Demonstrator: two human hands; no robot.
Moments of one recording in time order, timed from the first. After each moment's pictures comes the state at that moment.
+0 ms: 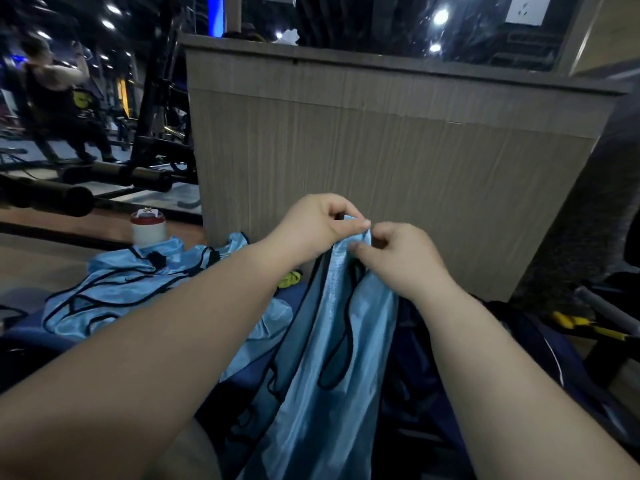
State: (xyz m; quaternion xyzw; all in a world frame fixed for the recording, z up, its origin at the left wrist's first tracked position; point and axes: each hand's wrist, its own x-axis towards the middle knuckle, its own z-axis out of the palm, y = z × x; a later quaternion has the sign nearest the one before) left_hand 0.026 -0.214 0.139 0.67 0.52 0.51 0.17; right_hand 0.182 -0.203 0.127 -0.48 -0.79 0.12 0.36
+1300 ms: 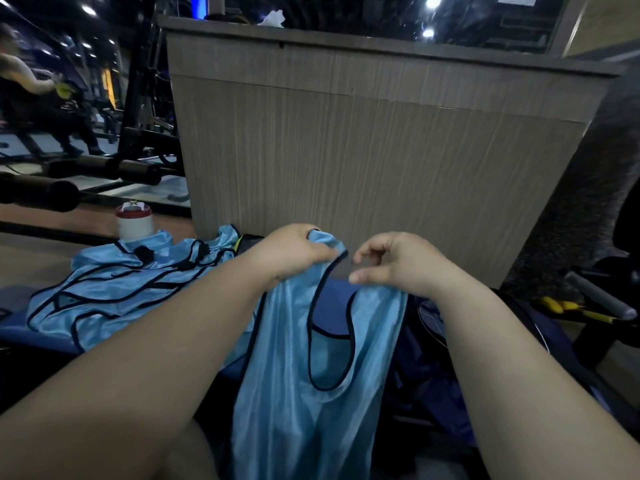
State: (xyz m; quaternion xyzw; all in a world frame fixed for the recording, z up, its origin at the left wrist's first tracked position) left_hand 0.014 -0.209 0.100 0.63 0.60 0.41 0.29; right_hand 0.215 -0.181 0.117 -0.45 -0.85 0.18 0.20
